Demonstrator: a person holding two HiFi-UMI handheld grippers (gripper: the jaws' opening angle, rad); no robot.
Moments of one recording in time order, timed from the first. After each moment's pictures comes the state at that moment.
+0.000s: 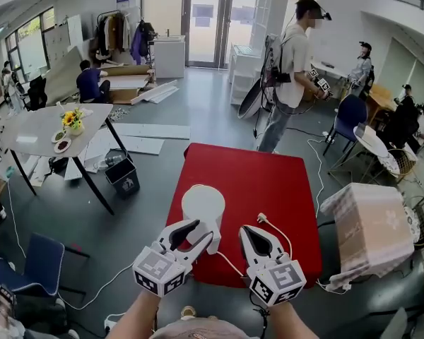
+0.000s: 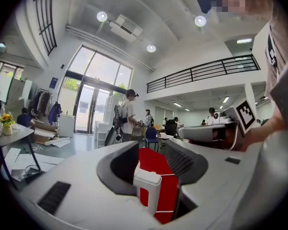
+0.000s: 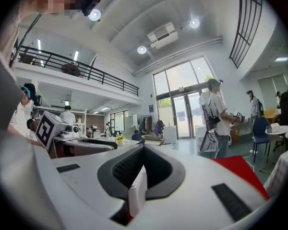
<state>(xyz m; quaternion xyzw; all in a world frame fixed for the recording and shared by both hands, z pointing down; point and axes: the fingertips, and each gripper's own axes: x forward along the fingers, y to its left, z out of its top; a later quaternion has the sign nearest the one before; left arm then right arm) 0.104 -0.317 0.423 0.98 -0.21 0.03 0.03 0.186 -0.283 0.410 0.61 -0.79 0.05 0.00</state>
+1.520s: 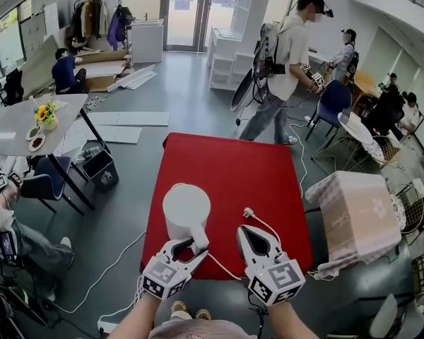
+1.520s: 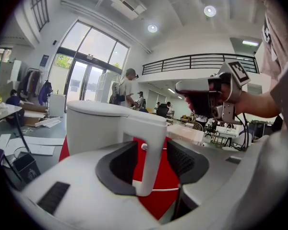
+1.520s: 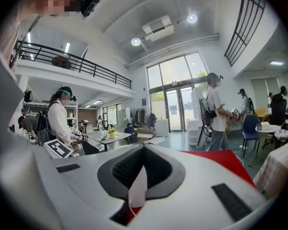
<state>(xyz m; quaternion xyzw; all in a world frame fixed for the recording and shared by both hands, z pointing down) 0.141 -0.319 0.557 0.98 -0.14 0.12 0.09 0.221 -0.299 0.440 0.65 -0.76 0.09 0.03</state>
